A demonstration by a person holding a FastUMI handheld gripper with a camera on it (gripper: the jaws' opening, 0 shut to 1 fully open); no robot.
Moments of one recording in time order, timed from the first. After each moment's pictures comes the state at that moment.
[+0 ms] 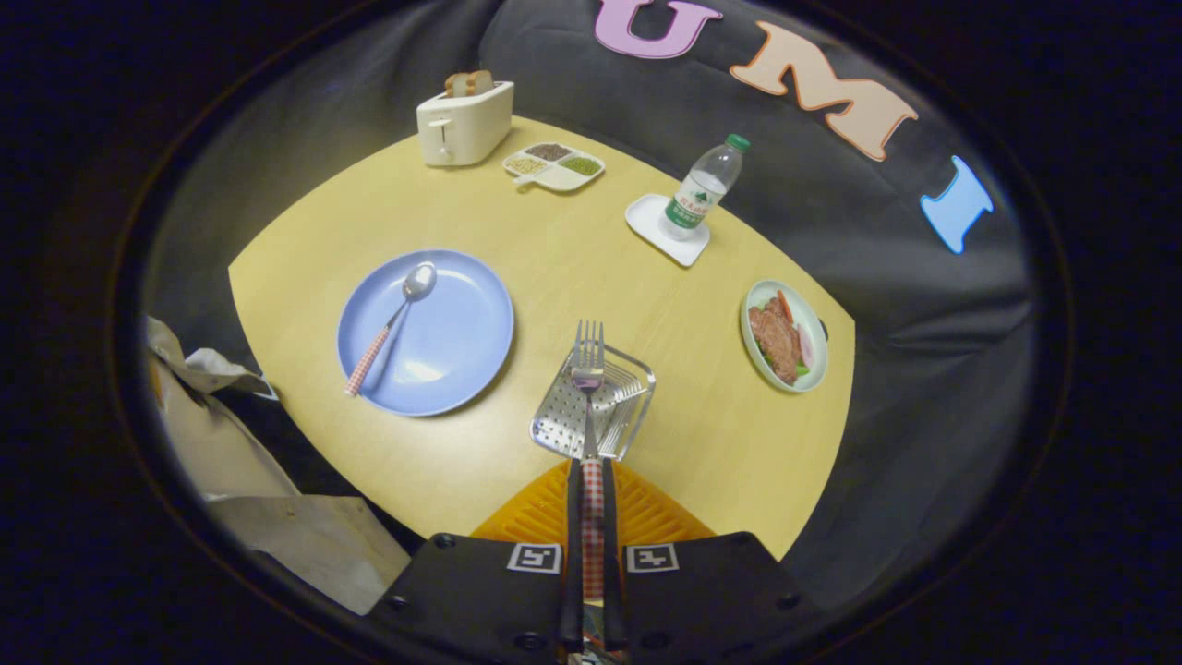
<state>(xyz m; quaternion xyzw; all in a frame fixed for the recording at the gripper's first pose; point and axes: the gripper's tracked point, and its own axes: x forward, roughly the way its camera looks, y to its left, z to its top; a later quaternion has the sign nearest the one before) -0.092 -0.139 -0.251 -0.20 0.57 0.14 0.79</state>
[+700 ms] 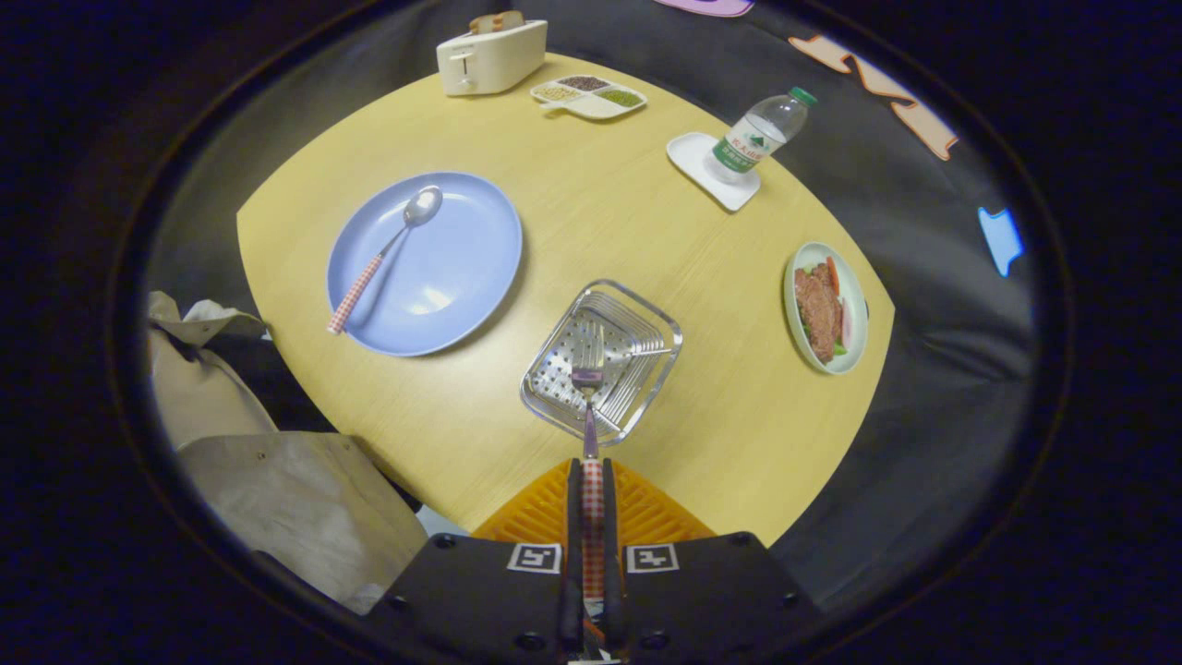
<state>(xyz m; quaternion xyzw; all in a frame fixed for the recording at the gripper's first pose) -0.092 -0.151 -0.284 -0.25 0.65 0.18 0.69</state>
